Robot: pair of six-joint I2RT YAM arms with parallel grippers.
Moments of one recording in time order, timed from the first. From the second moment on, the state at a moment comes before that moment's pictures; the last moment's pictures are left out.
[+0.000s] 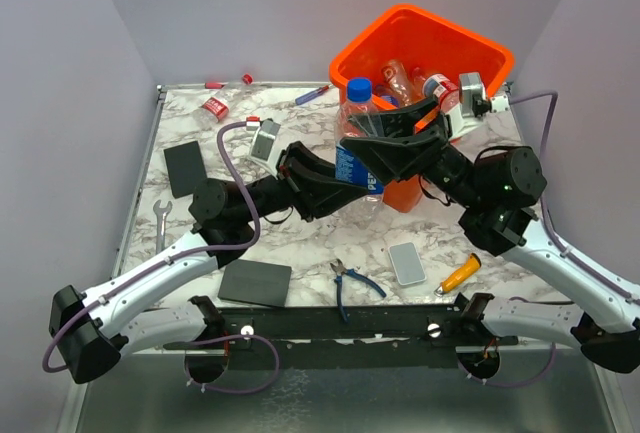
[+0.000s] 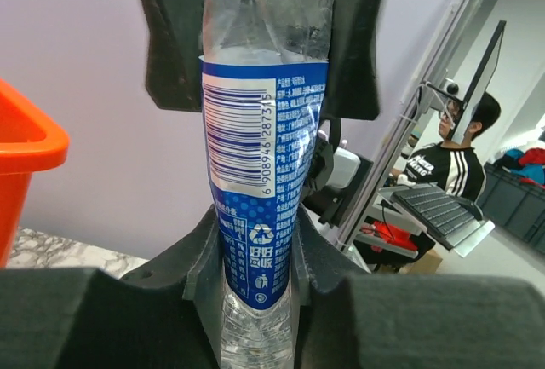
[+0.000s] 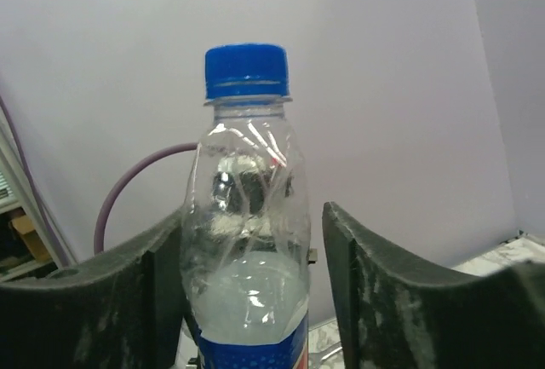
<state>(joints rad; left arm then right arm) -0.87 1.03 0.87 0.79 0.50 -0.79 0.90 1.05 1.18 0.48 -0.23 0.52</state>
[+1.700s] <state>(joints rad) -0.89 0.66 0.73 0.37 0.16 -0.35 0.90 1.13 1.79 -0.26 0.32 0.09</state>
